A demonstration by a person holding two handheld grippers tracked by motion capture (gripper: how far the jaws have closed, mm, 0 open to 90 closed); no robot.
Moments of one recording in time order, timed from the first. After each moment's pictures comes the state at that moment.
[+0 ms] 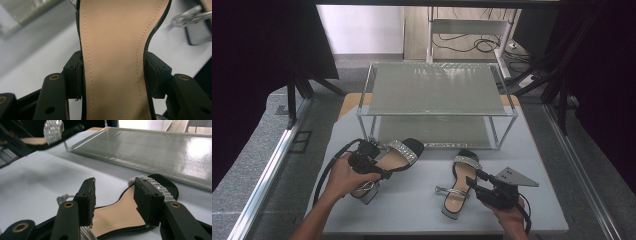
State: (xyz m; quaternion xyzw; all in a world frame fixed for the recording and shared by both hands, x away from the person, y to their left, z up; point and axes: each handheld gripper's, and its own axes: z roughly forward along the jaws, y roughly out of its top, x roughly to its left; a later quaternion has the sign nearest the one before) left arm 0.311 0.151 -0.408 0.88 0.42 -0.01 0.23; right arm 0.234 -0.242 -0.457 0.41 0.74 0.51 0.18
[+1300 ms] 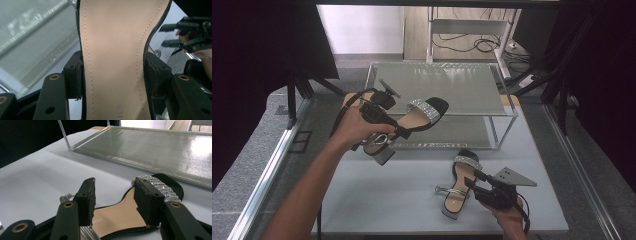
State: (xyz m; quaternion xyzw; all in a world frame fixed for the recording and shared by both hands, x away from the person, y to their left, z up) left arm 0.377 0.115 -0.293 0.88 0.37 -0.06 0.29; right arm 0.235 -0.239 -0.459 0.40 0.74 0.51 0.18
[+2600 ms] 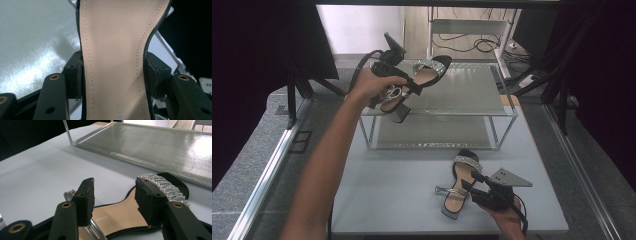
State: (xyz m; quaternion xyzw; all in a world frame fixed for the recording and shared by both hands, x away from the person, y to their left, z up) left arm 0.479 0.103 -0.255 0.83 0.43 -0.09 0.34; right arm 0.232 -0.231 -0.459 0.39 0.75 0.50 0.18
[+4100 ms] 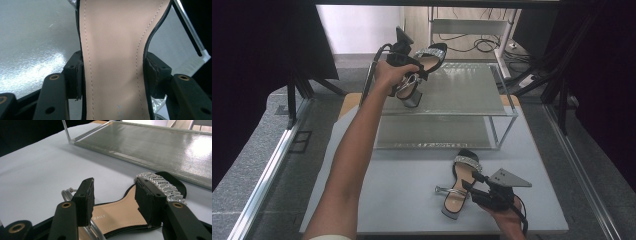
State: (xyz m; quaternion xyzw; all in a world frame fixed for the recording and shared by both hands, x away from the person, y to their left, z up) left arm 0.540 0.077 -0.277 0.77 0.54 -0.04 0.33; right arm 0.232 -0.231 -0.460 0.39 0.76 0.49 0.18
